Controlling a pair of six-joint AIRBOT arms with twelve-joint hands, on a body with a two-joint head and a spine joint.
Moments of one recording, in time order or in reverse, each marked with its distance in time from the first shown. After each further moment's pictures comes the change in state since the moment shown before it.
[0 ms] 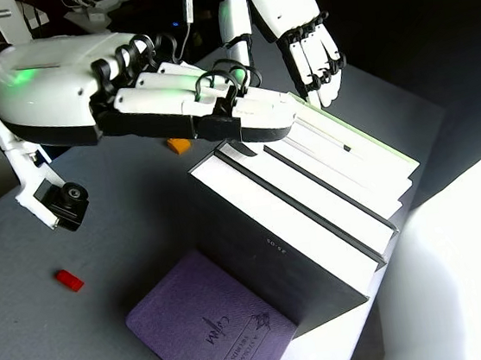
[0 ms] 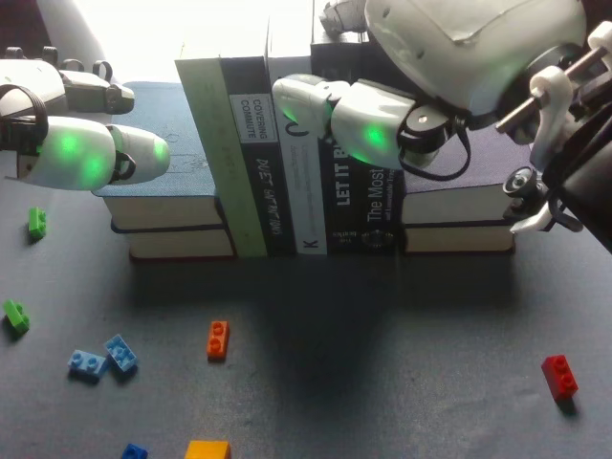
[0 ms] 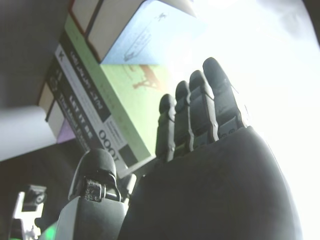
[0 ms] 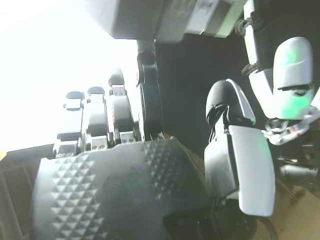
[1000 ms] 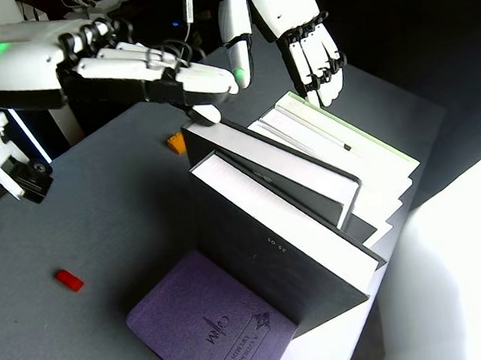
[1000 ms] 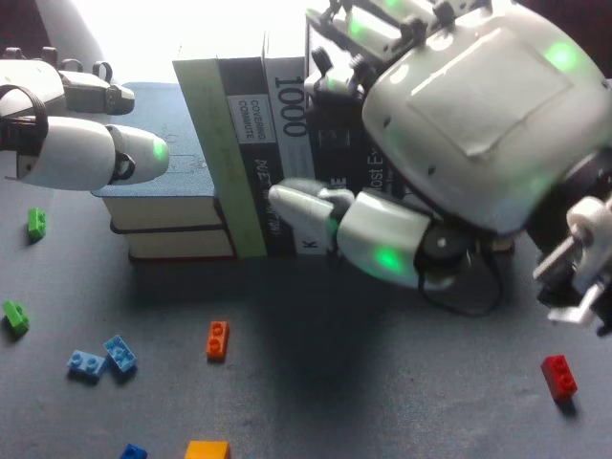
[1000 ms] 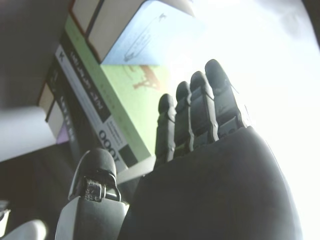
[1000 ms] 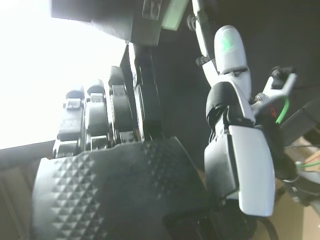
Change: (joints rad) left arm 0.000 0.000 0.000 0.000 0.003 0.000; right arm -0.092 0.093 -0.237 -0.006 0.059 -0.133
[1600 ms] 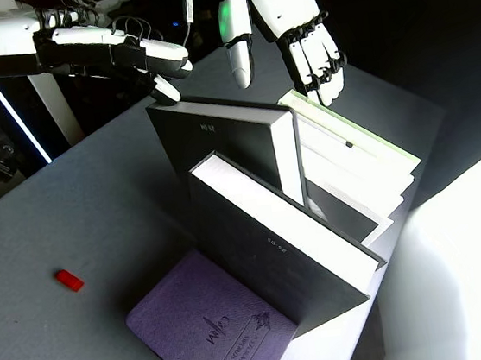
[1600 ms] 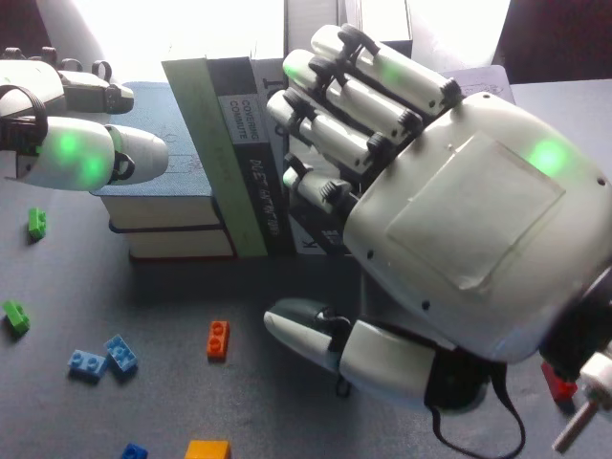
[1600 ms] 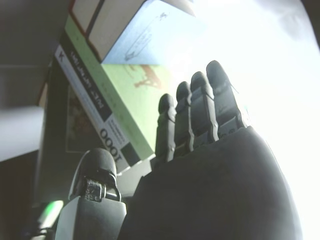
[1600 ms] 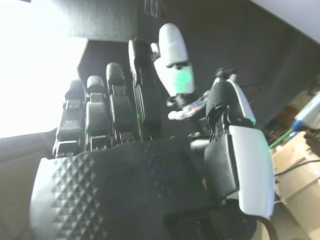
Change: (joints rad) left arm 0.000 0.000 0.000 0.000 0.001 0.000; right arm -0.087 0.040 -0.132 -0.025 -0.019 -0.151
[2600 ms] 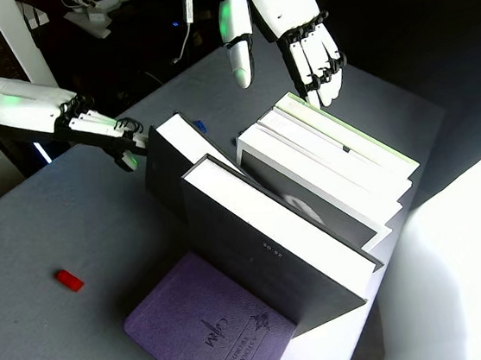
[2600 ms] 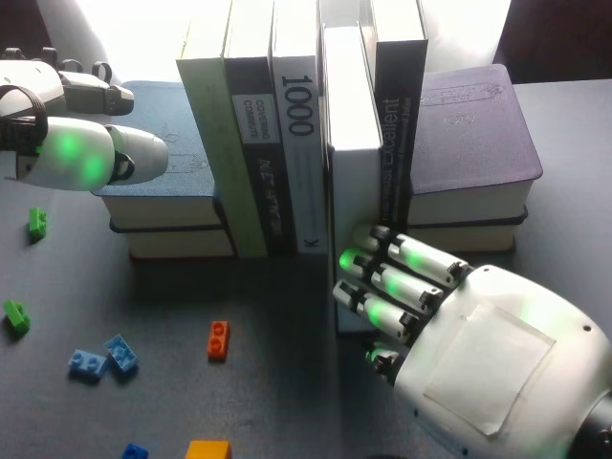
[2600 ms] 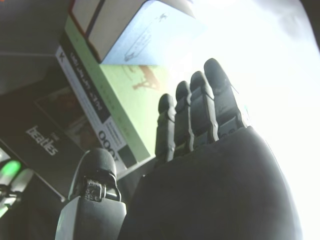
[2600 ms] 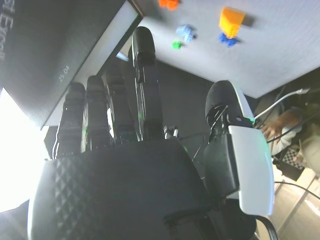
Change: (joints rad) left arm 0.000 0.000 0.000 0.000 0.000 0.000; right arm -0.186 0.003 -0.012 0.145 -0.090 -0.107
